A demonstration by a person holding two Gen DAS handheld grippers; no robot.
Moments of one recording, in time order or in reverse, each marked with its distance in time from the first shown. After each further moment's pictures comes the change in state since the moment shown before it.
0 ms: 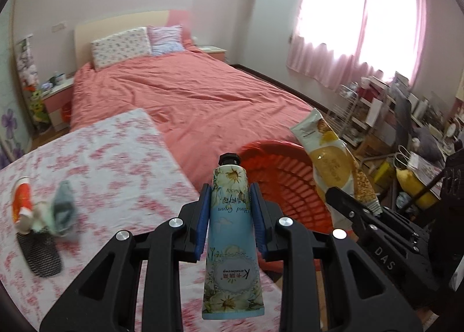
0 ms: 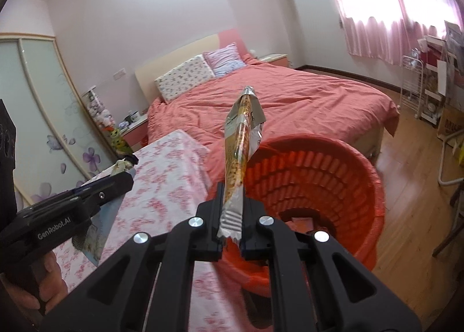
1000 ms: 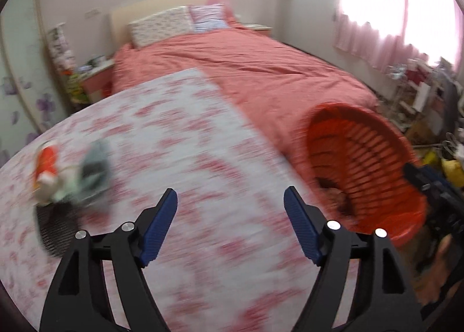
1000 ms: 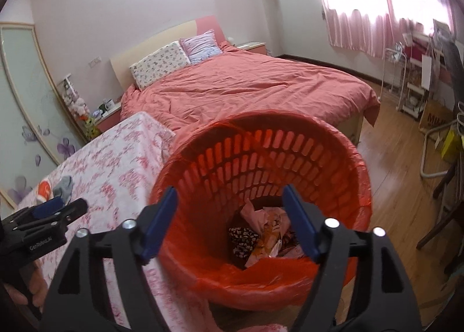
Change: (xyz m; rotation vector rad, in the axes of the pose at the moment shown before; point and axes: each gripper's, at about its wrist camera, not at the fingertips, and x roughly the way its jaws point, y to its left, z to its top) left arm 0.010 0.054 -0.048 -0.044 0.099 0.284; right arm 0.044 -0.022 -0.025 -0.027 0.059 -0.122
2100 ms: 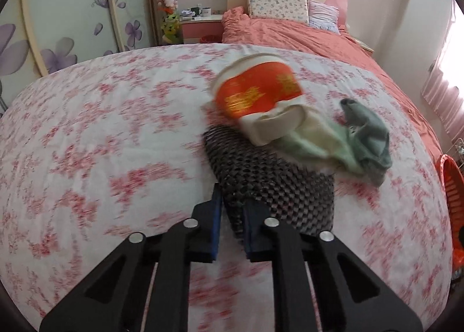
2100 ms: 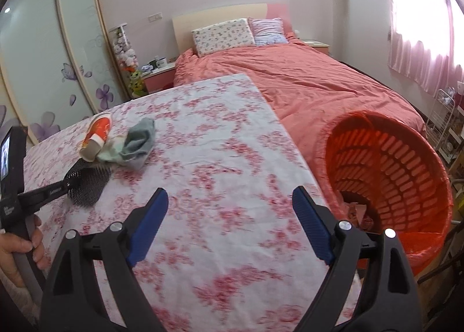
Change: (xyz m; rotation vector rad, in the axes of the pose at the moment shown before) left arm -0.007 0.232 -0.070 -0.398 0.089 0.236; right arm 0.004 0.189 -0.046 -0.263 0.084 0.153
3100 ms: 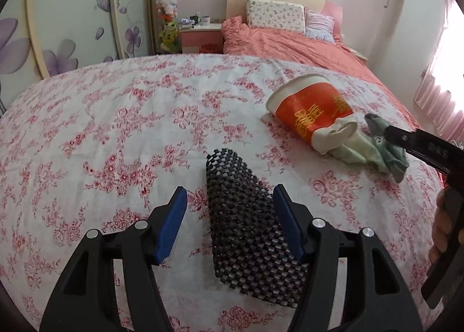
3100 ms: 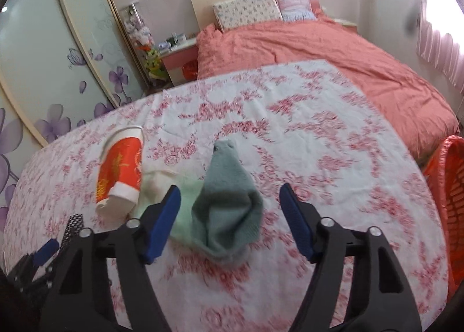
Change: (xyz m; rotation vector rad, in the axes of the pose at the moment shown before) left arm 0.002 0.066 0.007 0.005 -0.041 -0.056; right arm 0.128 0.121 0.068 0.006 0.153 0.078
